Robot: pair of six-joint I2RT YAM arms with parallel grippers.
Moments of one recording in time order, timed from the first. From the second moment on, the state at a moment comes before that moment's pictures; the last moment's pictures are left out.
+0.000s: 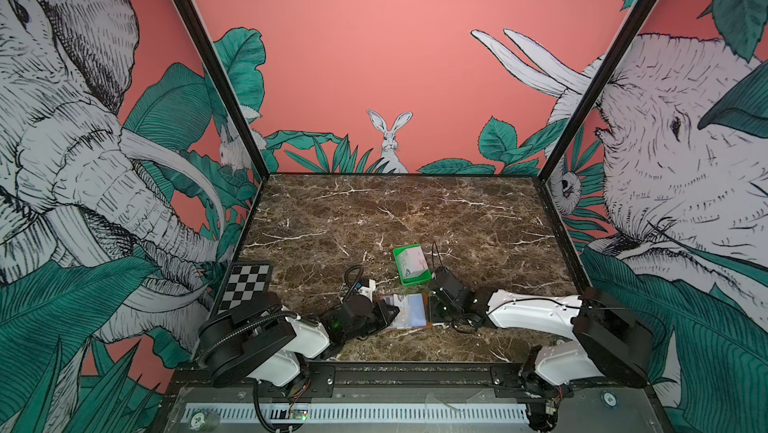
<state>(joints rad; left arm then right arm) -1.01 1.43 0.13 0.78 0.07 -1.31 0.96 1.43 0.60 -0.22 0.00 0.87</state>
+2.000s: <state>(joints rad) -1.01 1.45 0.53 0.06 0.16 -1.05 0.97 1.44 0.60 -0.22 0.03 0.89</state>
